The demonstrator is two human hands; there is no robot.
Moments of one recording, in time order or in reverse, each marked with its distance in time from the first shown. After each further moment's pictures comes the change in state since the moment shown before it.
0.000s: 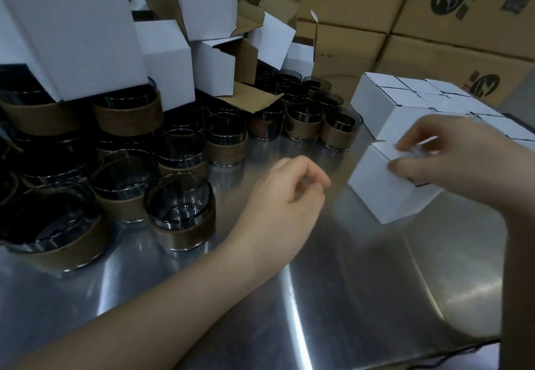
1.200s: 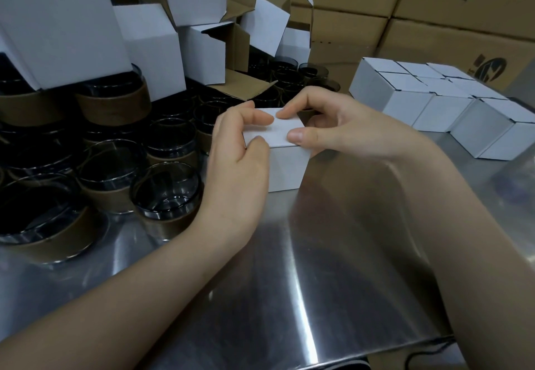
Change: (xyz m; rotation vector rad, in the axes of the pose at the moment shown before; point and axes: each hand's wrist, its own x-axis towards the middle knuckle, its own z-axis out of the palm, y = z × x) left_hand 0.015 -0.007 -0.013 -0.156 0.338 0.030; right_hand 0.040 -0.047 0.054 0.639 -0.514 -0.475
